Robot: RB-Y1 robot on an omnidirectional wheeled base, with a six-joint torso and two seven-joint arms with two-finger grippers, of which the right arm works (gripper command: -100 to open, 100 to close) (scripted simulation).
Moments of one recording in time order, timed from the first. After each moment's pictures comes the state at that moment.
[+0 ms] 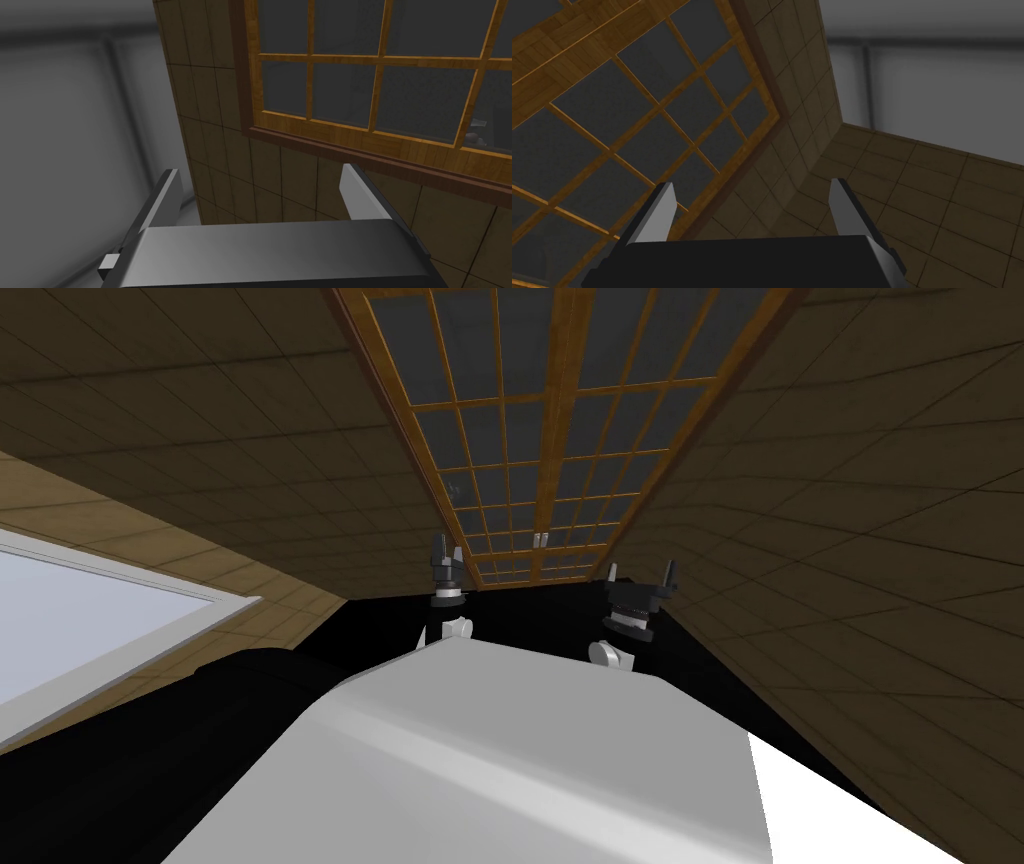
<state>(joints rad) 0.45 -0.11 0.11 -2.07 -0.28 -0.65 -0.39</state>
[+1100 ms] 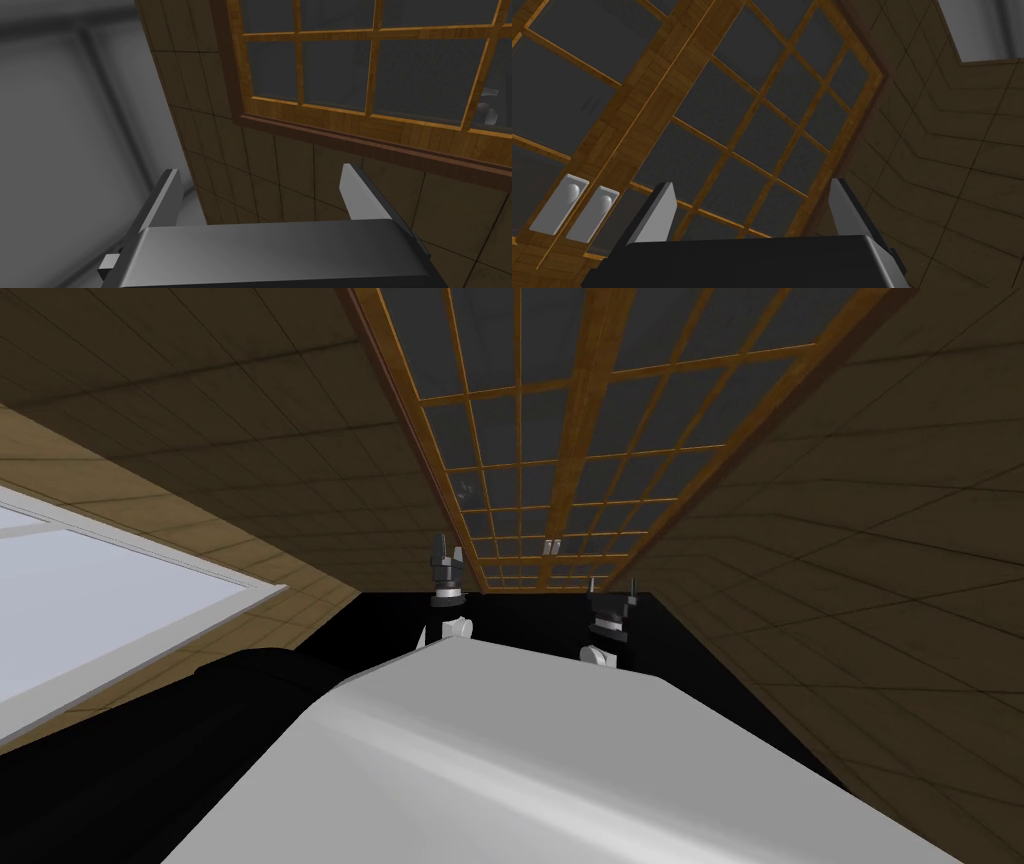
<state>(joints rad) 0.40 -0.18 0.20 -1.83 -0.41 -0.72 -0.60</state>
